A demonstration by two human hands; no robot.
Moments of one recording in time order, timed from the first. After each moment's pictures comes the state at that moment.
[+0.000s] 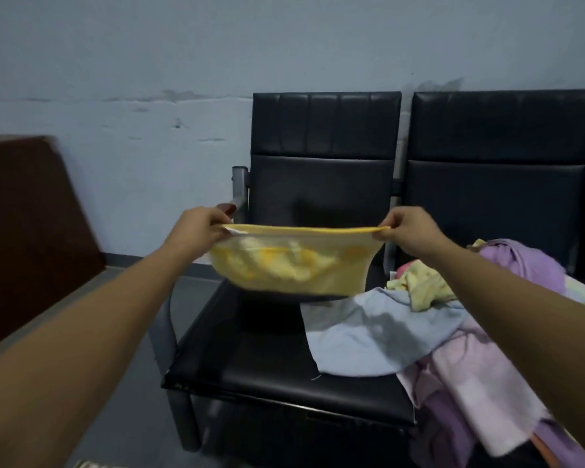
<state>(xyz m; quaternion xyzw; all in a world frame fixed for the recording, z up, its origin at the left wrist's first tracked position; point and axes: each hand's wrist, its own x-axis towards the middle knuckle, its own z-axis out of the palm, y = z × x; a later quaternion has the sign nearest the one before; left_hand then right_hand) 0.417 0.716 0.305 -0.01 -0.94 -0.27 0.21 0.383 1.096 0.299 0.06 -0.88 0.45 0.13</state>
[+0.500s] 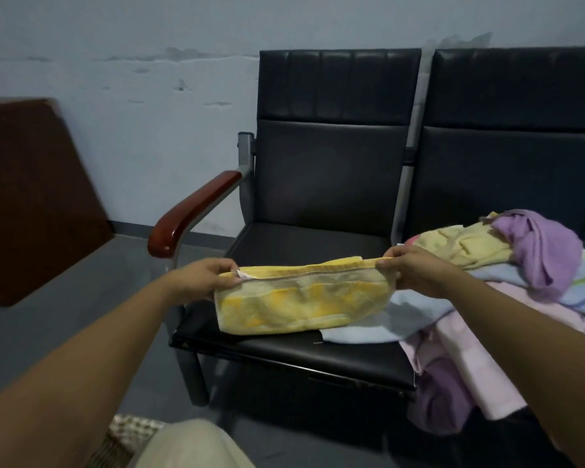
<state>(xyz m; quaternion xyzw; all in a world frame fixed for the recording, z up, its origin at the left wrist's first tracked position) 0.457 0.696 0.186 -0.03 -0.84 -0.52 -0.17 0.401 1.110 0.198 0.03 -0.76 0.62 -0.19</state>
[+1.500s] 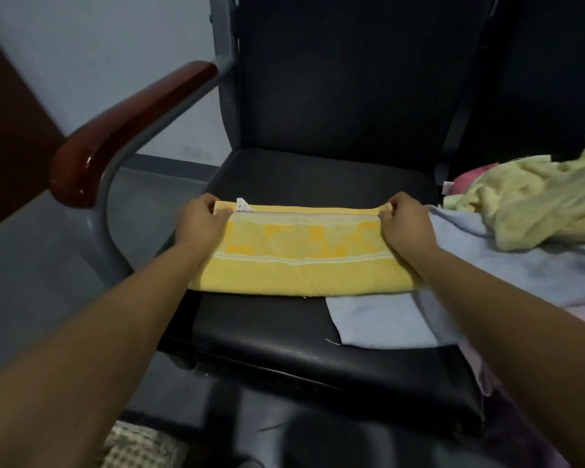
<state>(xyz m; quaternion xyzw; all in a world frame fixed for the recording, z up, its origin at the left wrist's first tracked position) 0.304 0.710 0.053 0.20 -0.91 -0.35 0.13 0.259 1.049 0.051 -0.04 -0.96 0.28 0.08</state>
